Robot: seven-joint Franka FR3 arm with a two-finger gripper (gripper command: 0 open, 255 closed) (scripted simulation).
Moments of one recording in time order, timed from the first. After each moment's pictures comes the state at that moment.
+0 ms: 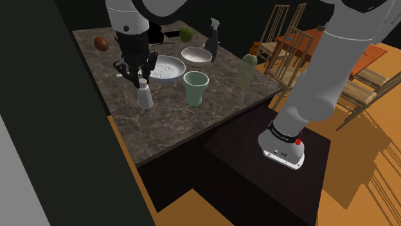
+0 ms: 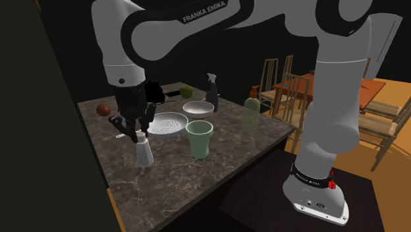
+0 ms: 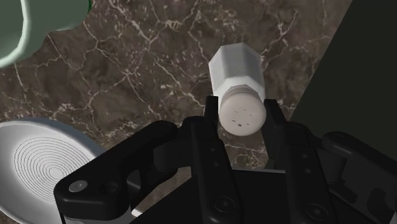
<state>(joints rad) 0.20 0.14 0.50 -1.81 -0.08 1.93 0.75</state>
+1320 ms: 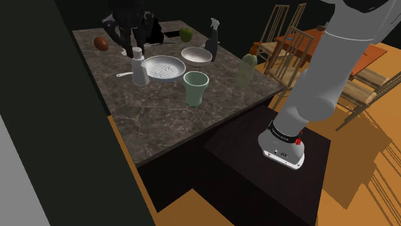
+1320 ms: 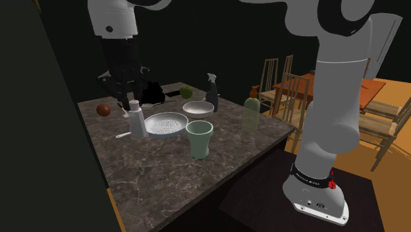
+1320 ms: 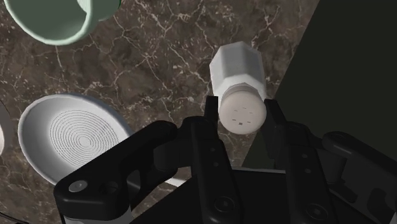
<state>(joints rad) 0.21 0.13 0.50 -1.55 -0.08 1.66 0.74</state>
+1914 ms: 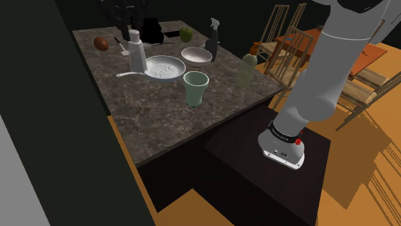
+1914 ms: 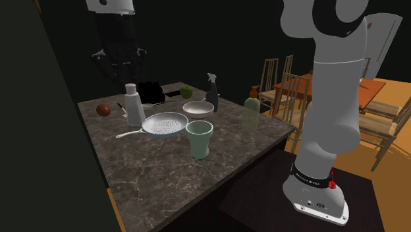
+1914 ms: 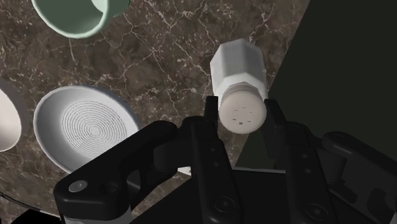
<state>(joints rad) 0.23 0.17 0.51 -1.38 -0.09 1.53 0.75</state>
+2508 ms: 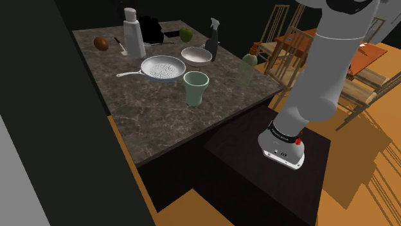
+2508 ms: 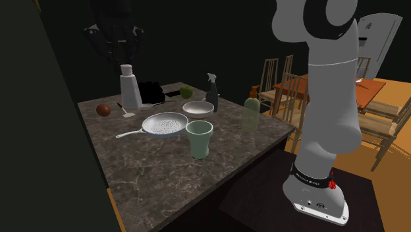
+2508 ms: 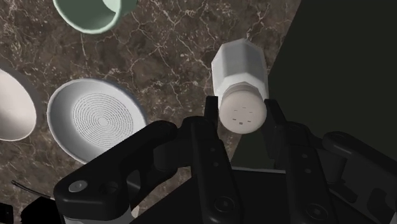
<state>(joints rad) 0.27 0.24 0.52 -1.16 -0.13 1.37 0.76</state>
